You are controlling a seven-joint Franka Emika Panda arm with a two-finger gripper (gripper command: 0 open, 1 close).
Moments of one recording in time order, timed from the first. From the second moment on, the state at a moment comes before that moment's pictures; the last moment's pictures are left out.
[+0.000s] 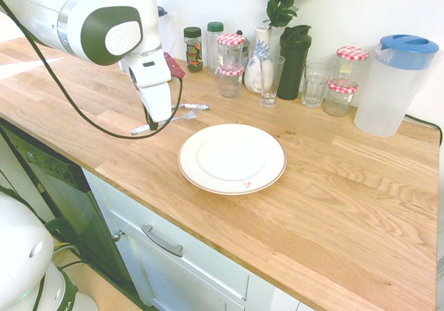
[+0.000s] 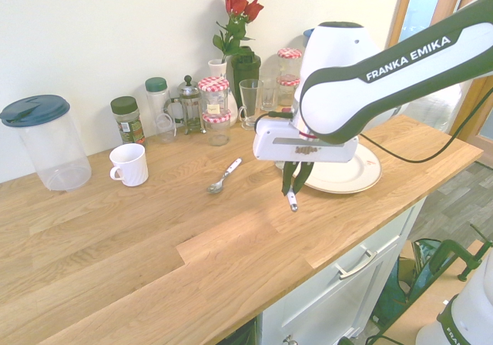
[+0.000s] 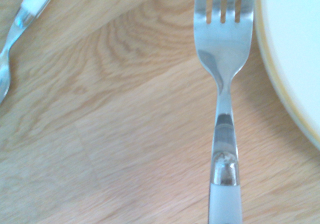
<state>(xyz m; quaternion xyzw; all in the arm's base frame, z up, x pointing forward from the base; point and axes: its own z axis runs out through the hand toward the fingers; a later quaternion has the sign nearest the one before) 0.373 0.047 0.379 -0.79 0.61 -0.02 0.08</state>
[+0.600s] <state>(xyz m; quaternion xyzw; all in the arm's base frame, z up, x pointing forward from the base) 0.366 -0.114 0.340 -0.77 0.63 0.01 0.14</state>
